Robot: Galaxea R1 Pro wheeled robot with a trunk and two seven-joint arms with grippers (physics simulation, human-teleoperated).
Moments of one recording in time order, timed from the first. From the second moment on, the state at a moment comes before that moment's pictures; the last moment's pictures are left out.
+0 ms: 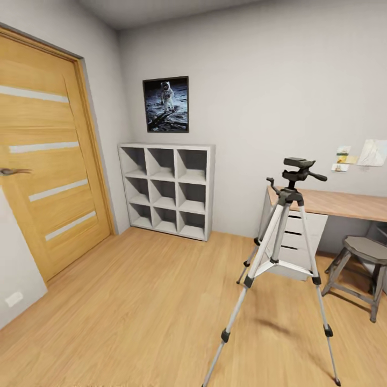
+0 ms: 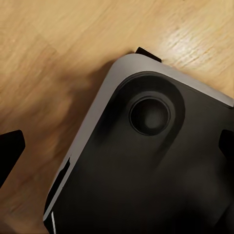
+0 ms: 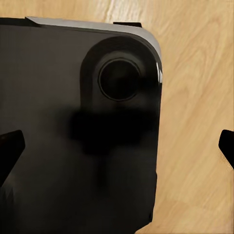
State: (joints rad) left arm 0.00 0.04 0.26 -0.04 0.24 -0.10 0.01; right arm 0.00 -0.01 0.01 0.00 0.01 -0.09 0.00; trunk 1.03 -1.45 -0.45
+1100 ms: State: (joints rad) left arm 0.00 0.03 0.25 -0.04 0.28 -0.10 0.01; right arm 0.00 -0.01 0.01 0.00 0.01 -0.10 0.00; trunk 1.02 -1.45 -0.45
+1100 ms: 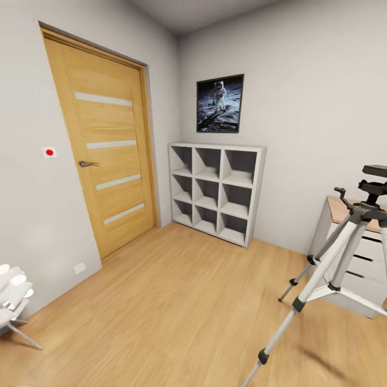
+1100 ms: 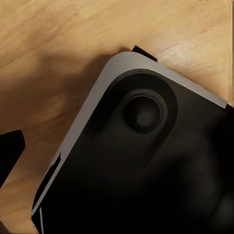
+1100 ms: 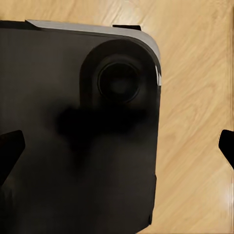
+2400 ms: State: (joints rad) left arm 0.00 0.03 0.25 -0.04 0.29 -0.11 0.01; right arm 0.00 -0.01 0.01 0.00 0.01 -0.10 0.00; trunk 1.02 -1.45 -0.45
